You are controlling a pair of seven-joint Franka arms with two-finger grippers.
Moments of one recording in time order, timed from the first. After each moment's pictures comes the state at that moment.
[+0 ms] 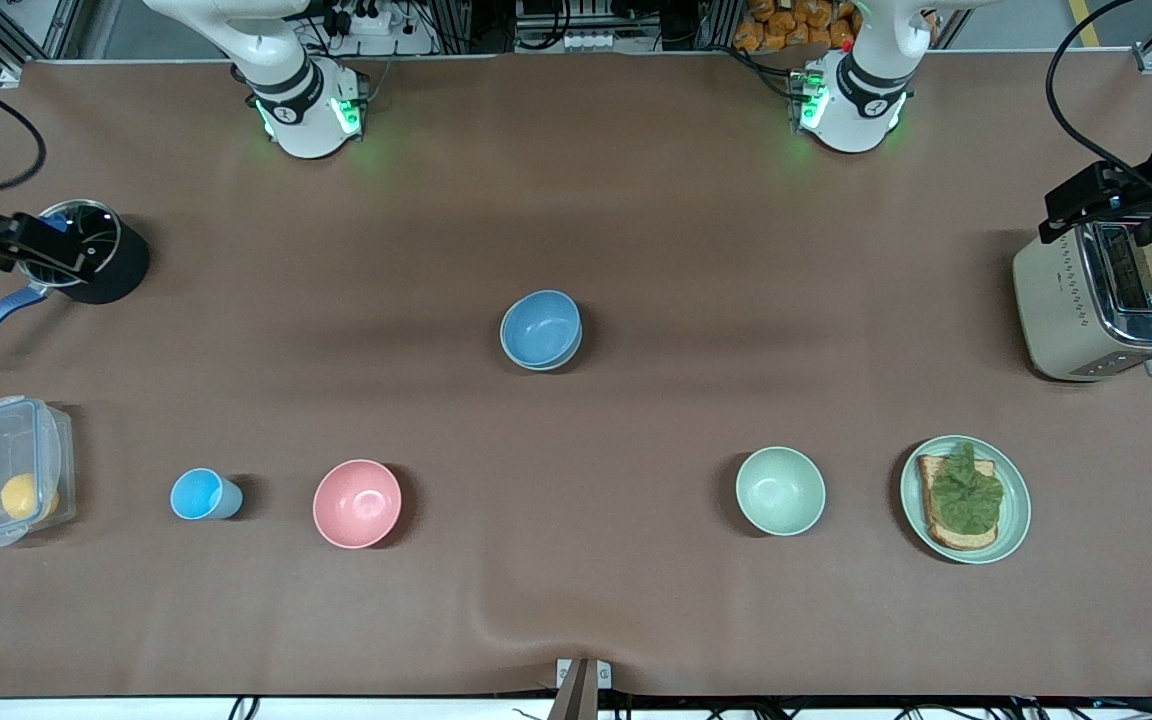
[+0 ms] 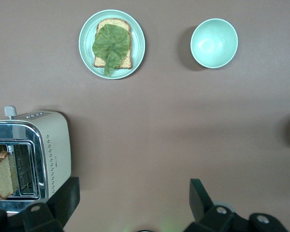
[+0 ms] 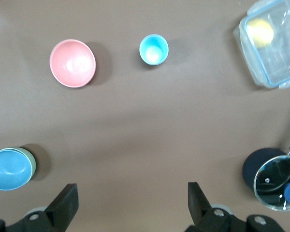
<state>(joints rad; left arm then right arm) -0.02 -0.02 -0.02 -1.53 -0.01 1.49 0.00 -0.01 0.02 -0.04 -1.50 0.06 1.51 0.11</state>
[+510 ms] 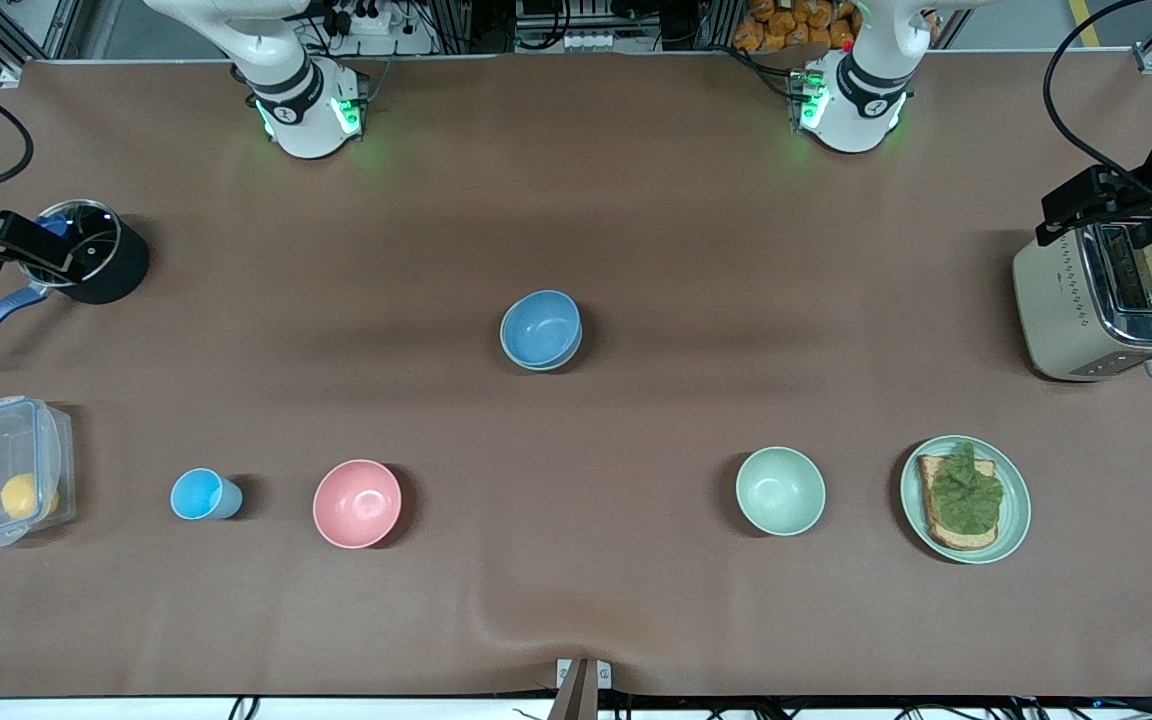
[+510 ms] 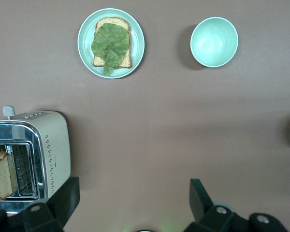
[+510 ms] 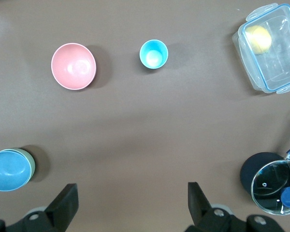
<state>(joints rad) -0.02 -0.02 -0.02 -1.53 -0.01 1.49 0.00 -0.02 0.03 -0.03 -1.50 0.06 1.51 0.10</state>
